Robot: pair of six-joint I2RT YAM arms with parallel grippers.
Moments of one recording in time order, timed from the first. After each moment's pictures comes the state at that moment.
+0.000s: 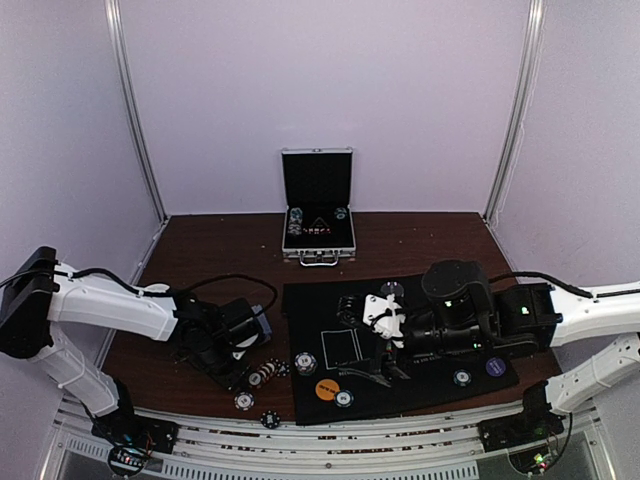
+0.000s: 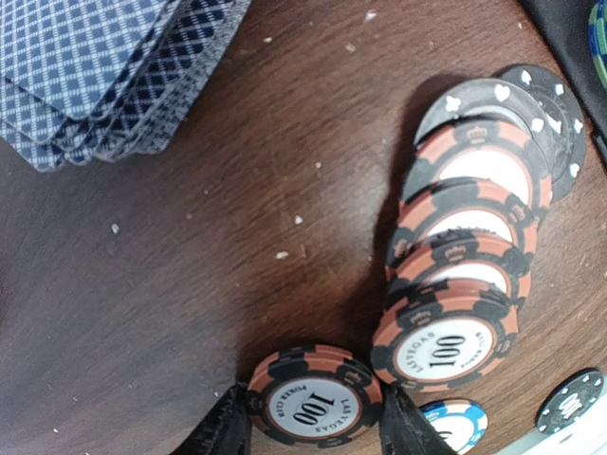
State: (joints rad) left arm -1.01 1.50 0.76 -0.67 -0.07 -0.40; right arm 1.29 1.17 0.90 -0.23 0.04 -0.21
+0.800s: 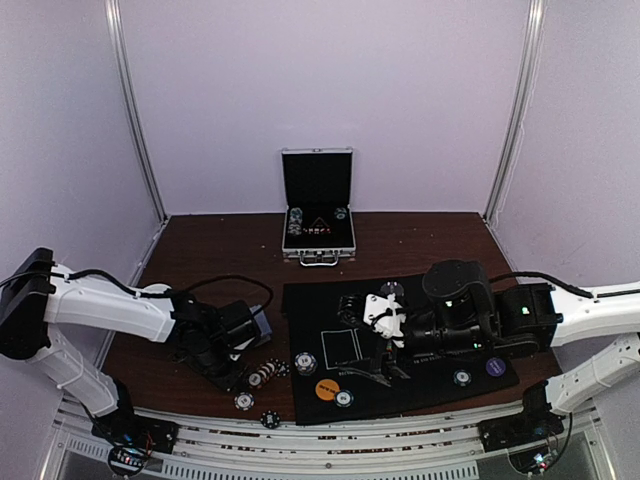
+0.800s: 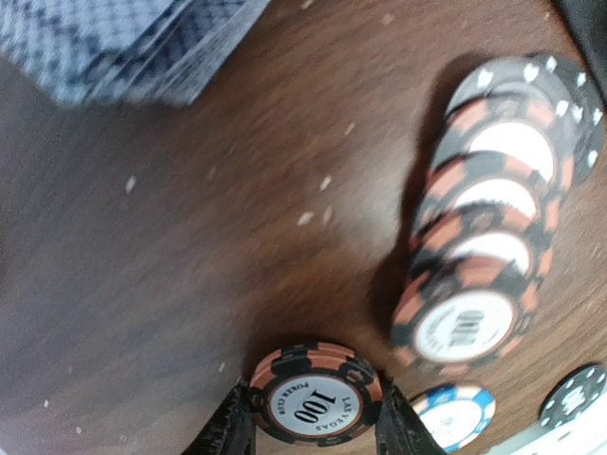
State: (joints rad) left arm -1.02 1.48 0.76 -0.71 -0.09 -0.48; right arm 1.29 1.16 0.90 -0.22 0.05 -0.21
